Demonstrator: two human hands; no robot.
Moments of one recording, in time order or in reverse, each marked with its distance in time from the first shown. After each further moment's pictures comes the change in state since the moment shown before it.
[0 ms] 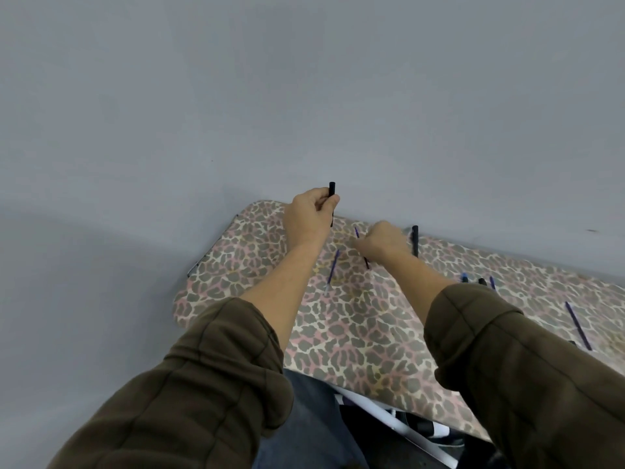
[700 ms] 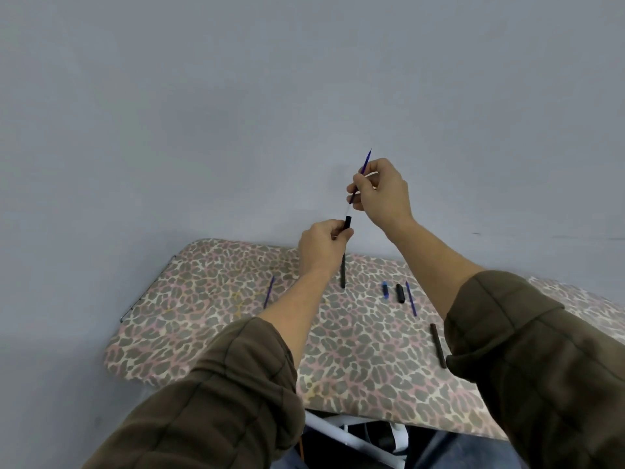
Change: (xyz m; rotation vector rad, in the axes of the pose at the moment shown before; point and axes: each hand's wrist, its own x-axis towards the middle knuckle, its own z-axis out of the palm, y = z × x) left_hand -0.067 0.089 0.105 0.033 -0.265 0.104; right_hand -0.058 0.049 -0.164 0.753 0.475 -0.383
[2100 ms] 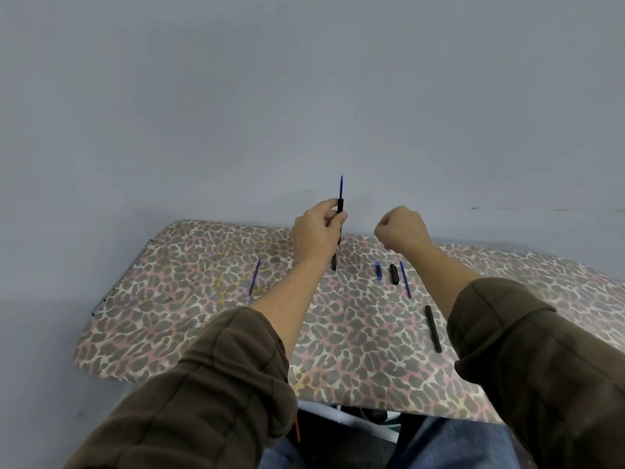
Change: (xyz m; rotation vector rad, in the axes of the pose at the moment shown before) left_hand 0.008 -0.019 0.028 -0.072 0.022 0.021; right_hand -0.002 0.114 -0.034 -0.724 -0.172 0.351
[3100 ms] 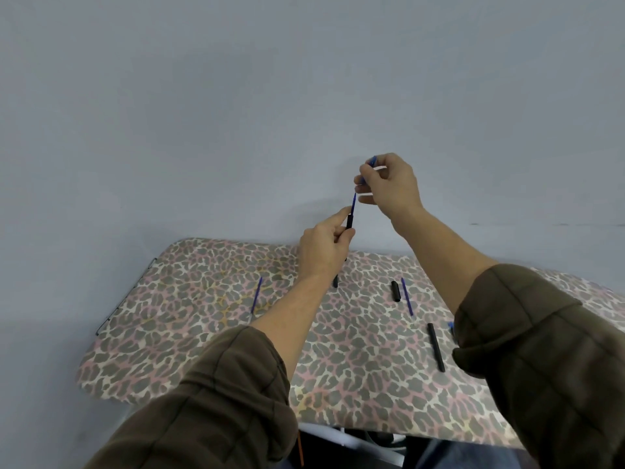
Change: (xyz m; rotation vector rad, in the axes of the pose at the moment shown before) left_hand 0.002 0.009 0.003 0.062 -0.060 0.122; right_hand 0.008 -0.072 -0.048 0.831 0.122 -0.236
